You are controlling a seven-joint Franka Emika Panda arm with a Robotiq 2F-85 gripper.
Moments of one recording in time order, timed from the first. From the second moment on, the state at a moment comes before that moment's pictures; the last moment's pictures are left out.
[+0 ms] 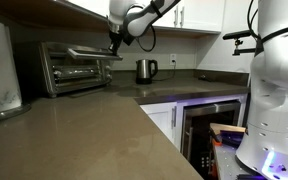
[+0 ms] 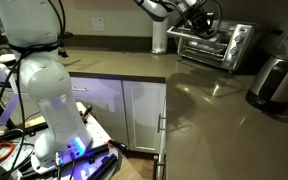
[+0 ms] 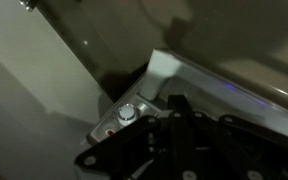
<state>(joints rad) -0.01 0.14 -0.15 -1.84 -0.84 2.51 0.28</state>
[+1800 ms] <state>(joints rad) 0.00 0.08 -0.07 -1.79 -0.51 2.21 0.08</state>
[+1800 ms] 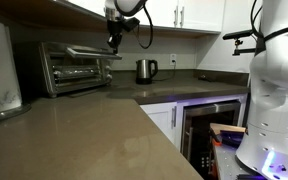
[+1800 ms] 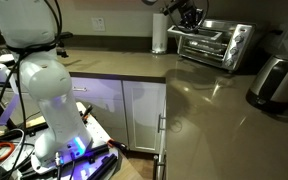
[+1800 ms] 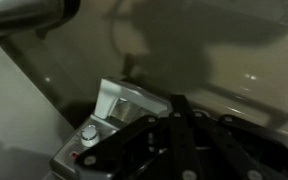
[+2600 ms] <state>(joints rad) -0.03 0.08 -0.07 -1.81 -0.24 2.38 -0.13</state>
